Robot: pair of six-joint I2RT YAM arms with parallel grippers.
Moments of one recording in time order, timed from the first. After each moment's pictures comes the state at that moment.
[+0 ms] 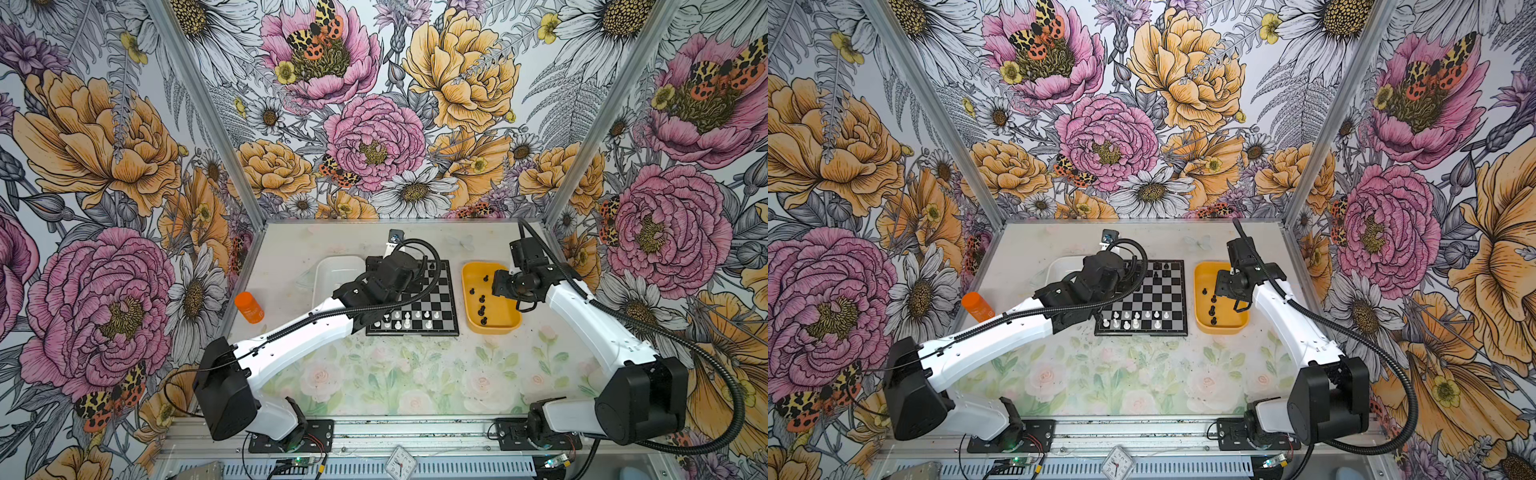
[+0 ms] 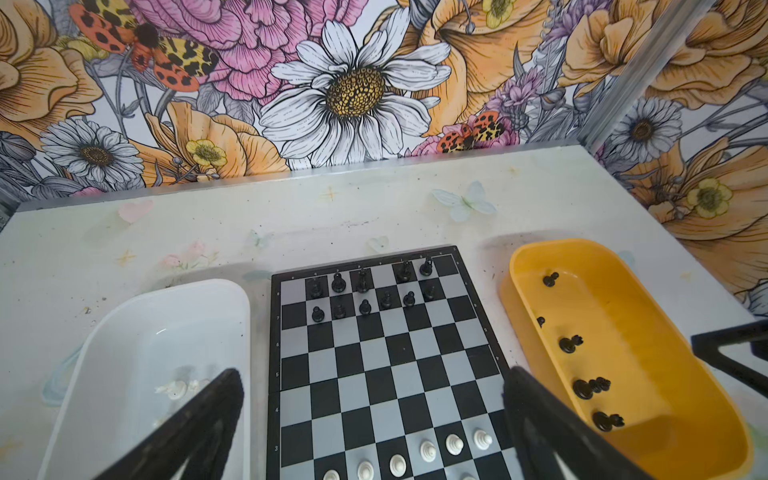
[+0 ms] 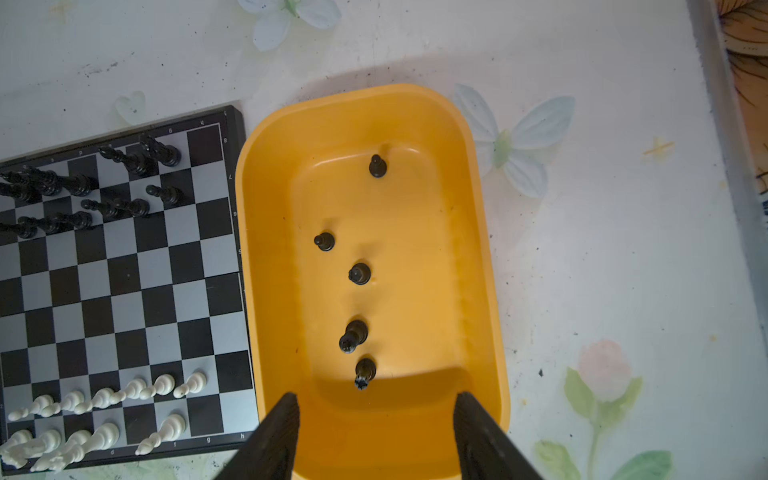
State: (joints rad) left arm -0.89 1.47 1.27 -0.34 -0.58 -0.37; right arm 0.17 1.36 1.14 -0.86 0.05 0.36
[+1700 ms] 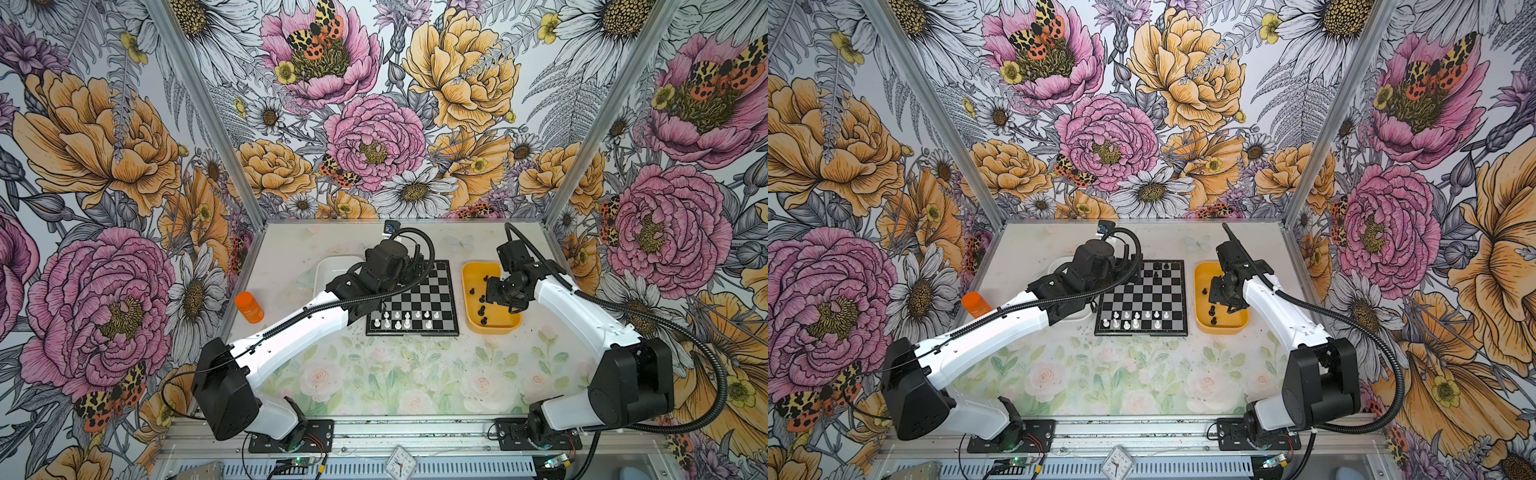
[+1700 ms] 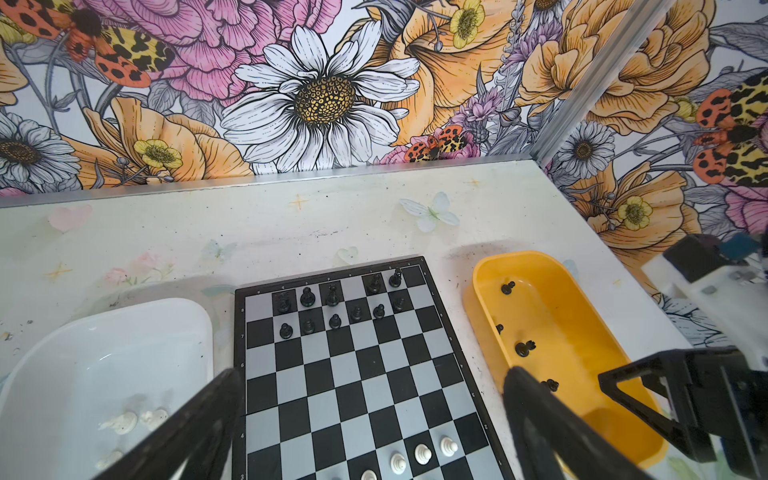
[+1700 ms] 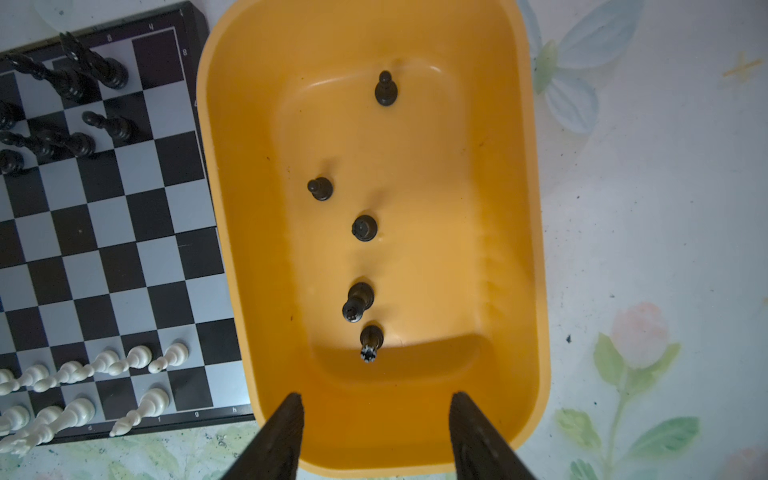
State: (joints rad) left arm -0.81 1.45 1.27 -0.29 -0.41 -0.38; right arm 0.21 1.45 1.15 -0.93 0.04 0.39
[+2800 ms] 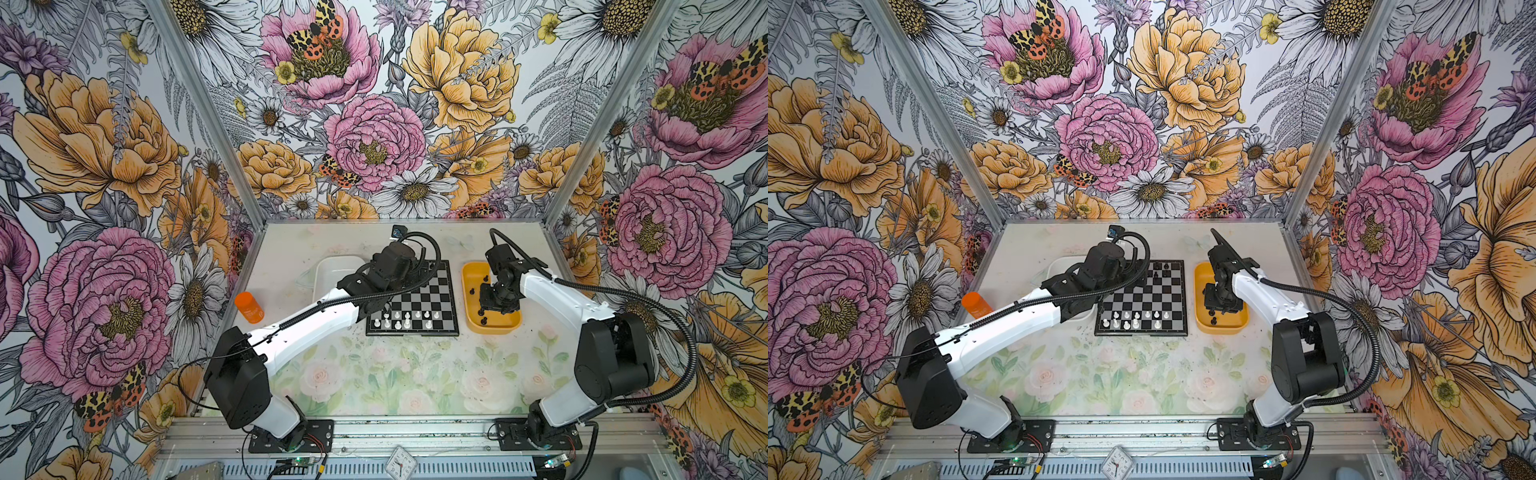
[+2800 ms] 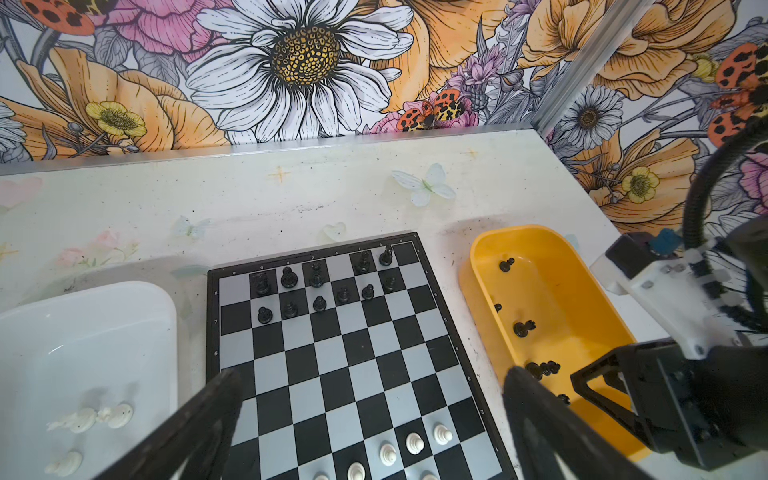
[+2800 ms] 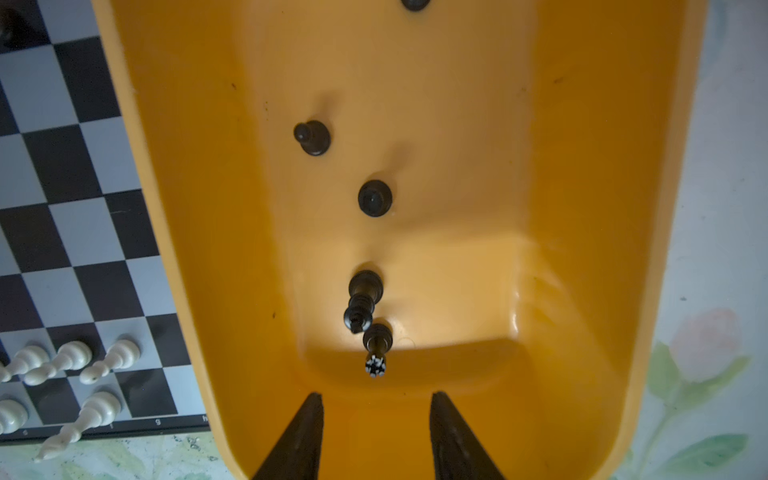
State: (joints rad) left arm -0.81 1.52 1.27 -0.28 -0.36 -0.40; right arm 0.22 1.60 1.15 -0.93 0.01 0.36
